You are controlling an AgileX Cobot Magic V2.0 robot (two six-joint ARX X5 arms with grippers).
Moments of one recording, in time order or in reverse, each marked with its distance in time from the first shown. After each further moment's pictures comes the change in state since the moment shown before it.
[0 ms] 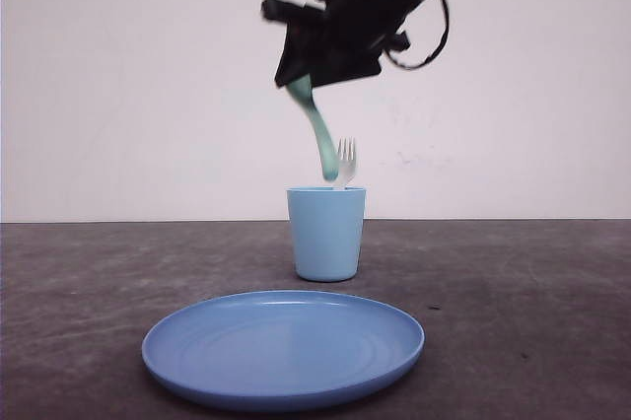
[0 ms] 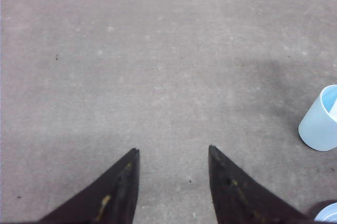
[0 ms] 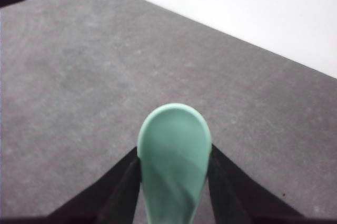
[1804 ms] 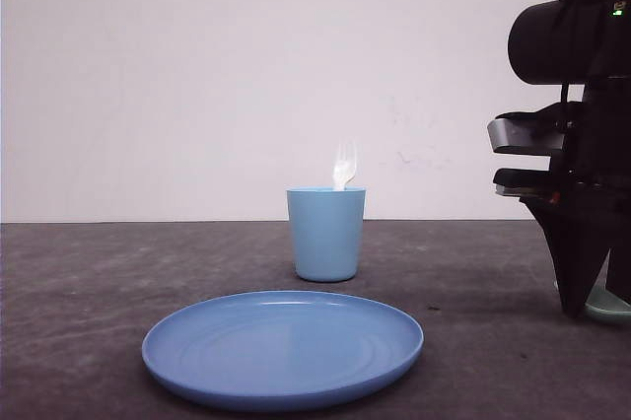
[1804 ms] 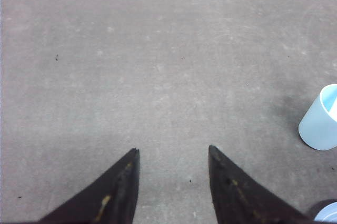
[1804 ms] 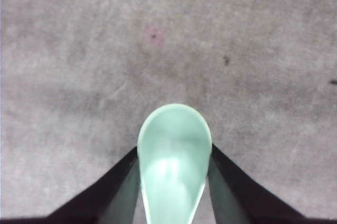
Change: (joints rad) left arm 0.000 0.000 0.000 -0.001 0.000 0.003; right arm -0.264 -0.174 -0.352 -0.800 0.049 0.223
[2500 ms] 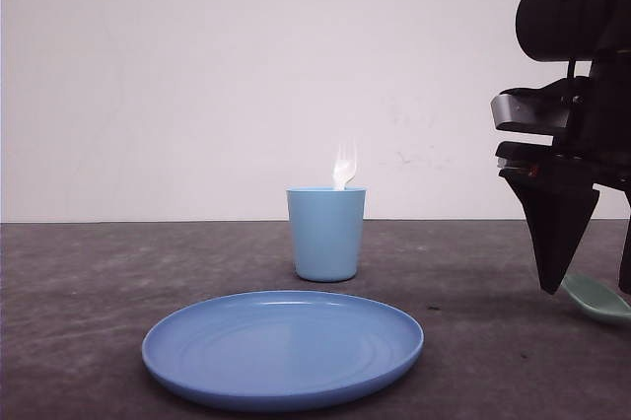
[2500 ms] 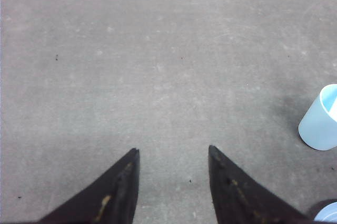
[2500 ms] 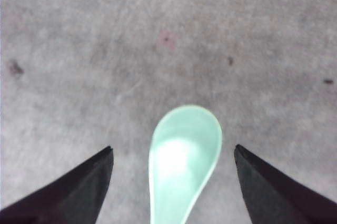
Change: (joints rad) left arm 0.000 0.000 0.000 0.001 0.000 0.000; right arm 0.000 -0.043 0.000 -0.010 -0.026 -0.001
